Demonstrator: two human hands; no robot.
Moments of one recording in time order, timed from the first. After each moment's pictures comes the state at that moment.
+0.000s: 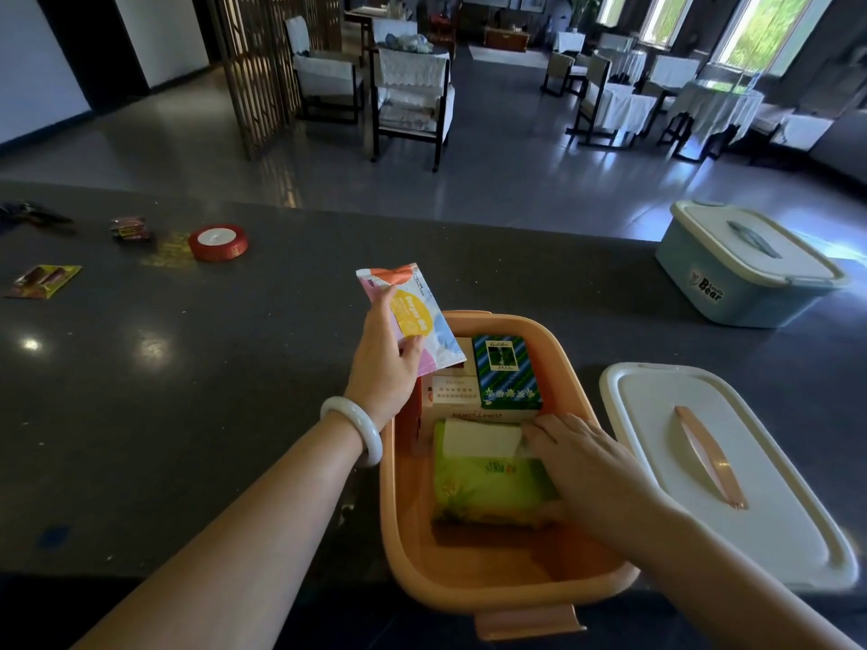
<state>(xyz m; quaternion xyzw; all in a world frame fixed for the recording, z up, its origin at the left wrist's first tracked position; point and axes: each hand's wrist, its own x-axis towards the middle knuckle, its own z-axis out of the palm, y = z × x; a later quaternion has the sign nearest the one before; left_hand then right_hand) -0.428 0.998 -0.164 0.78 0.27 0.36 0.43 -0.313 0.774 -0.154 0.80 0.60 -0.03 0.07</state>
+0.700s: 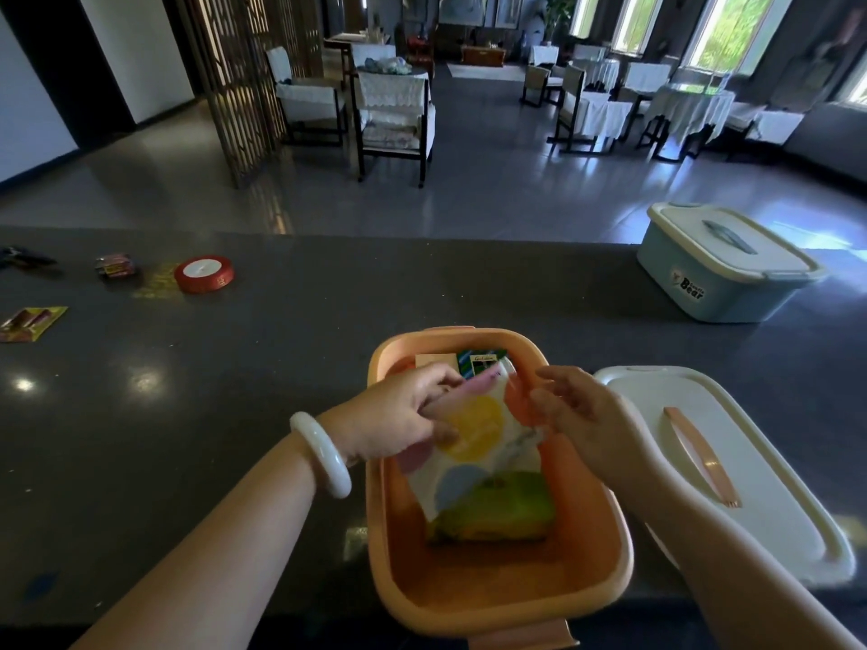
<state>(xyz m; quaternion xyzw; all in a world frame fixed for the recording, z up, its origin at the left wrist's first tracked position) -0.443 0.979 -0.116 0.81 0.12 -0.05 0.57 -0.291 0.783 -0.137 0.80 0.37 -0.11 -0.46</state>
